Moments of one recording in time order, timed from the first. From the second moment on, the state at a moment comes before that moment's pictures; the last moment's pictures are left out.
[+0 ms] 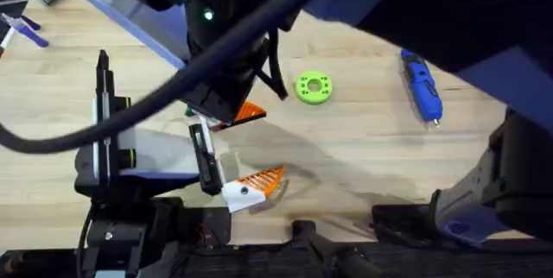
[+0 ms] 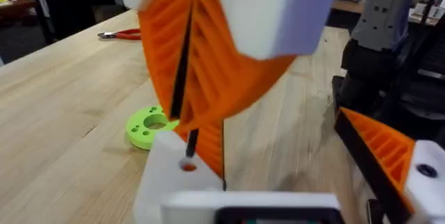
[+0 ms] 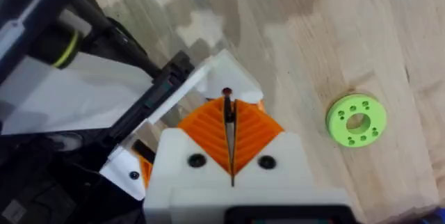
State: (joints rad) left arm 0.01 0.01 0.01 -0.14 1.26 0.08; right arm 1.11 1.94 2.17 -1.50 0.00 -0.01
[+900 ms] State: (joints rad) left arm 0.01 0.01 0.01 -0.14 1.26 0.08; right arm 1.11 1.95 2.22 -1.57 0.02 -0.15
